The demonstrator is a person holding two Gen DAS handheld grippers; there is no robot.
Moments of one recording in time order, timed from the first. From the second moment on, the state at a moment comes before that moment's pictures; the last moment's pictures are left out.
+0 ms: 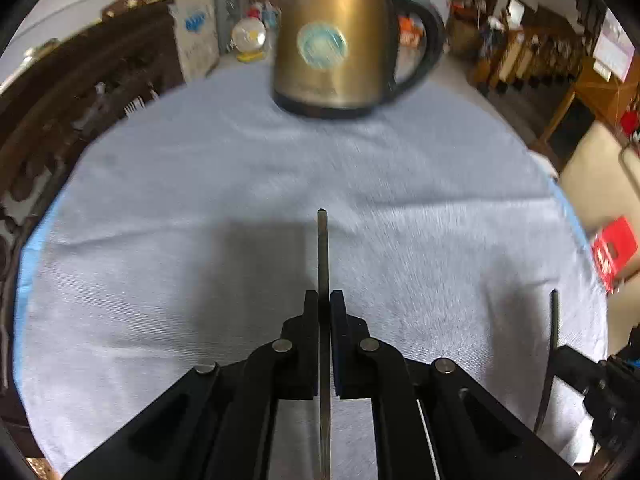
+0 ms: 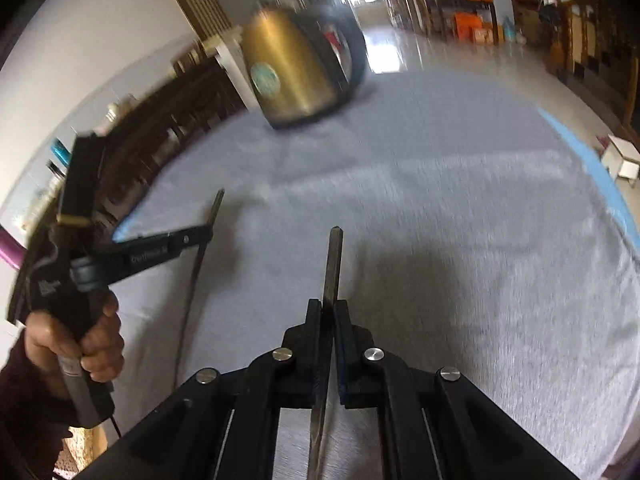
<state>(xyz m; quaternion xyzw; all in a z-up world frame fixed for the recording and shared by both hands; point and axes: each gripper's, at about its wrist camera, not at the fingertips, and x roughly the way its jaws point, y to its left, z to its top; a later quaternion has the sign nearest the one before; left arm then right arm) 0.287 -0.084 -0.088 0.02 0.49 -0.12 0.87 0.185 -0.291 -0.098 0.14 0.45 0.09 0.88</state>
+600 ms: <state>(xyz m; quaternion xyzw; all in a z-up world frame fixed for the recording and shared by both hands) 0.122 0.028 0.029 -0.03 0.31 -0.07 0.95 0.068 -0.348 -0.020 0.22 0.27 0.00 0.94</state>
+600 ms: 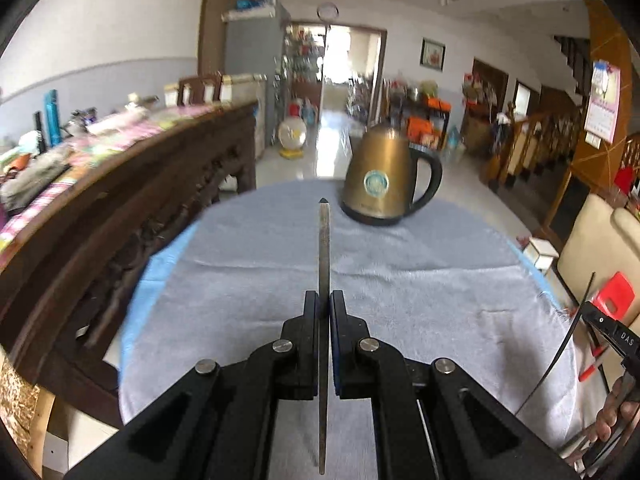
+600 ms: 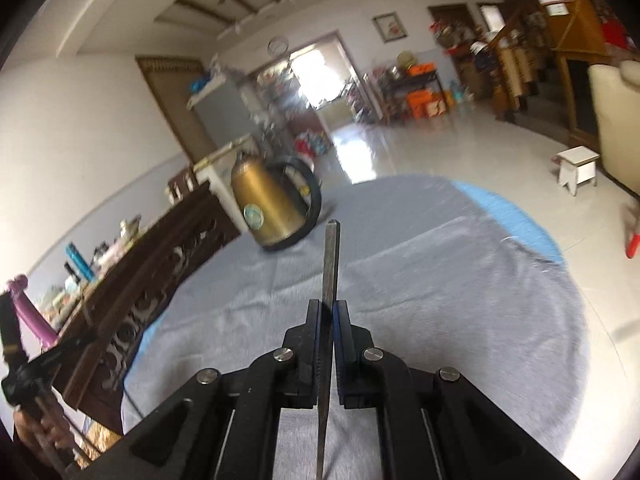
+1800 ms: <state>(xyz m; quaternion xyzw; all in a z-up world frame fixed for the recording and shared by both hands) 0.040 0.027 0.030 -0.04 0.26 -0.08 0.96 0.077 -0.466 -0.131 0.30 0.51 -0.33 0.73</state>
